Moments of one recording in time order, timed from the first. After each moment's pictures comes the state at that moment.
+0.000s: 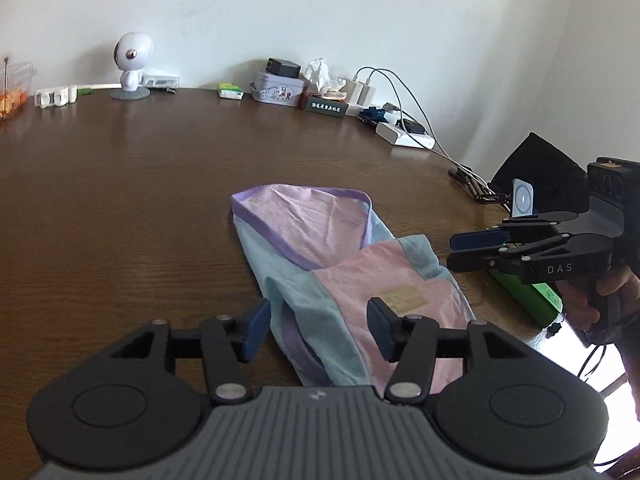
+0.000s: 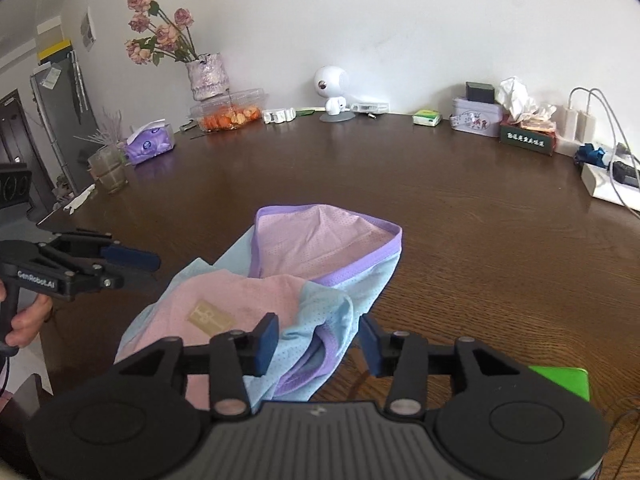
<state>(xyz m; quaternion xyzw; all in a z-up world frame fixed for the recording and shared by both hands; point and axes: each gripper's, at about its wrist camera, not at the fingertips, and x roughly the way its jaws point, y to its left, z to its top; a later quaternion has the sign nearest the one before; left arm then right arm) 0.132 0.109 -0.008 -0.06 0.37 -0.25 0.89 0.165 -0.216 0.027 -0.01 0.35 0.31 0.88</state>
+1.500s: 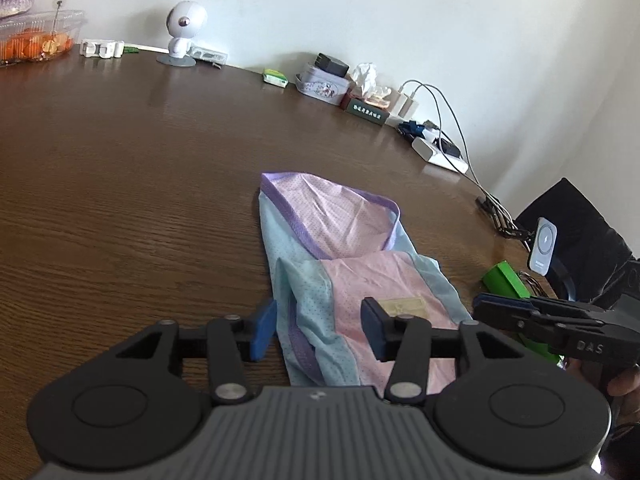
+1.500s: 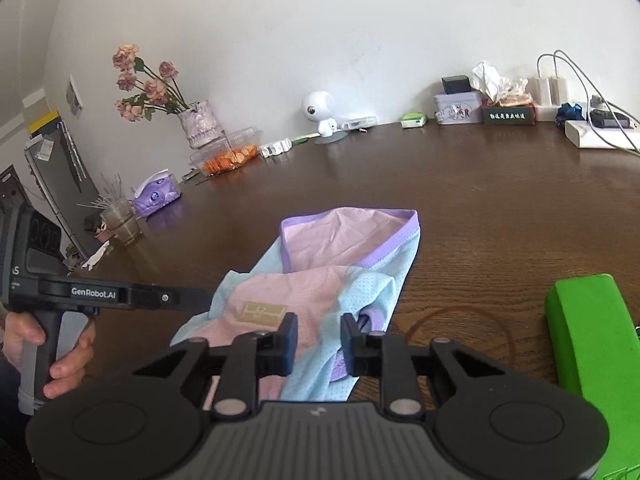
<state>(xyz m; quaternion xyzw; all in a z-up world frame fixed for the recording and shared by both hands) 0.129 0.107 -0.019 -0.13 0.37 -0.18 0.90 0.119 -0.219 0.013 0.09 0.33 0.29 0.89</state>
